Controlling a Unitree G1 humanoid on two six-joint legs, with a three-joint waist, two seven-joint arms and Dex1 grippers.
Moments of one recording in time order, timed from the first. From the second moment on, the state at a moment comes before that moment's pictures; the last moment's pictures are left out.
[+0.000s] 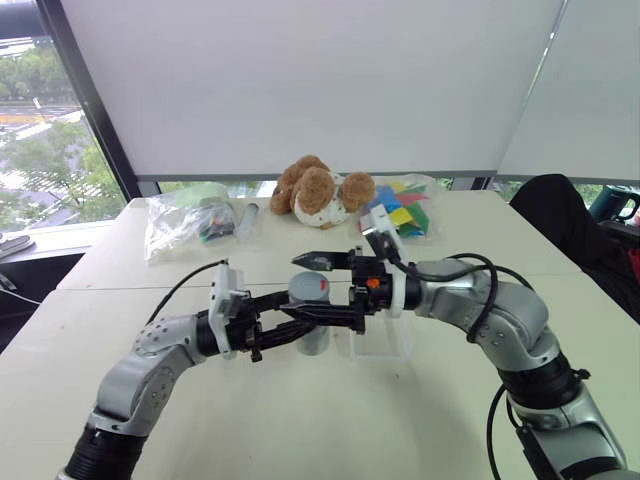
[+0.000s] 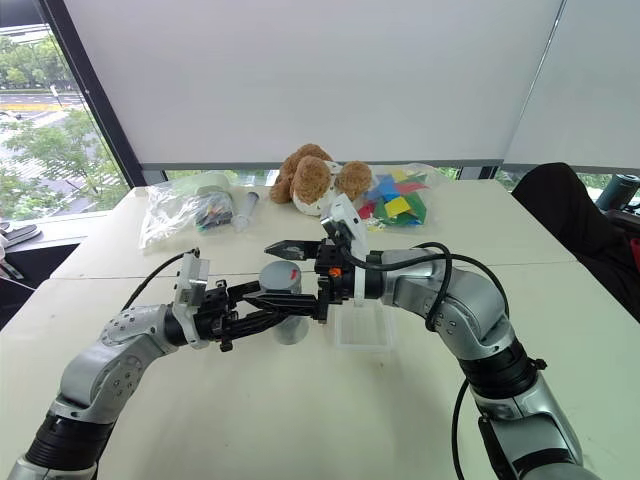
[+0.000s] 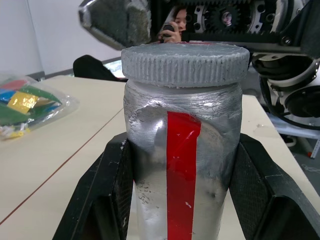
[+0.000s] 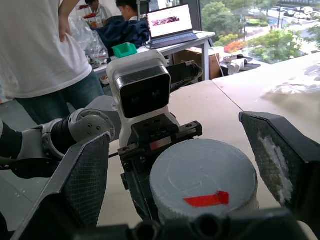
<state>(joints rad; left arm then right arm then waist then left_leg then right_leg) -0.36 0.53 -0.01 -0.23 -0.66 0.33 -1.03 -0.80 -0.53 0.19 -0.32 0.80 0.76 0.79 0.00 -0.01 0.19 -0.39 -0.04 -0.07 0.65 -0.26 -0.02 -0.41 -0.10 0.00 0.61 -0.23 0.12</state>
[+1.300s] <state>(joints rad) -0.35 0.53 -0.01 -0.29 -0.72 0.39 -1.13 -0.86 -0.57 0.08 -0.16 0.77 0.68 1.23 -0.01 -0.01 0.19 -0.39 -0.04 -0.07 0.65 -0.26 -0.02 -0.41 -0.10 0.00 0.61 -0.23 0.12</state>
